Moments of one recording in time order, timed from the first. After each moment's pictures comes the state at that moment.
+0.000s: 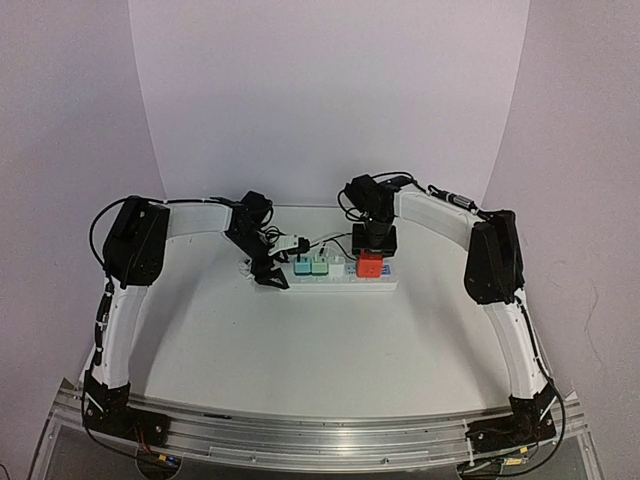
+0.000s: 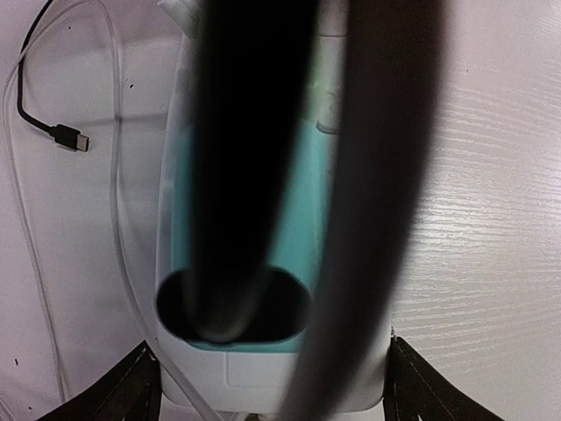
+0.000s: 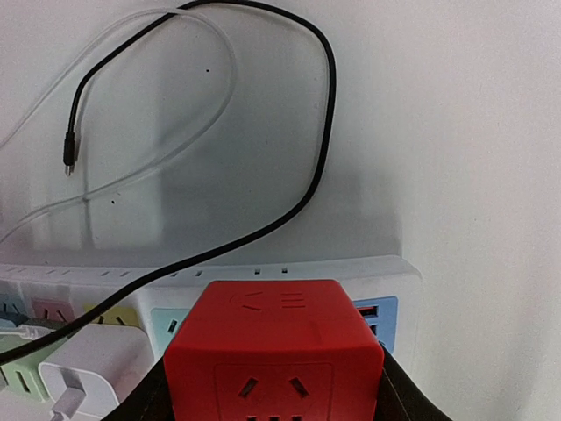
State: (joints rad) left arm -0.51 2.31 1.81 -0.65 0.48 0.97; right arm 0.62 2.41 2.24 -1.08 0.19 0.61
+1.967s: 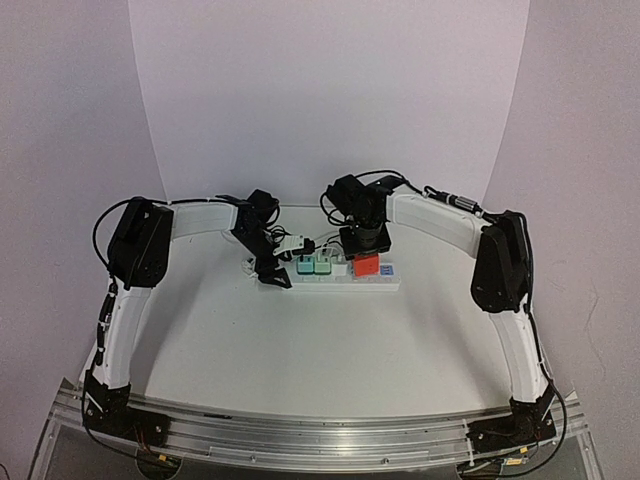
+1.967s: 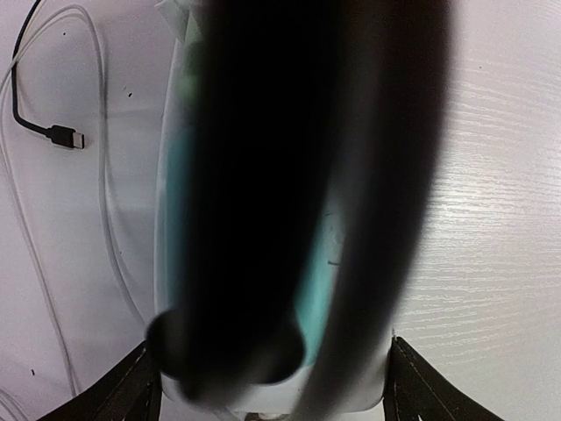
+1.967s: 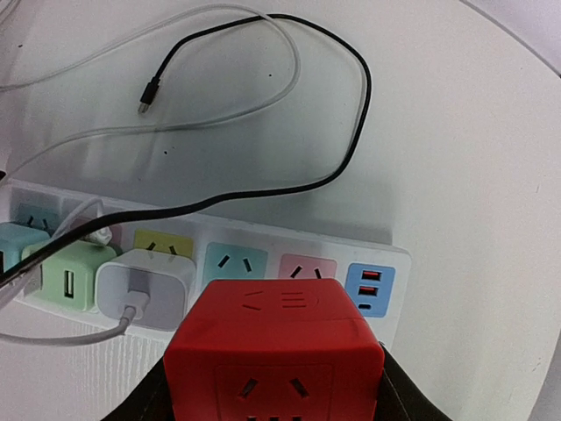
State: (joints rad) left arm -0.53 2.34 1.87 -0.69 0.42 0.99; right arm 0.73 2.30 2.15 -1.07 0.37 0.45
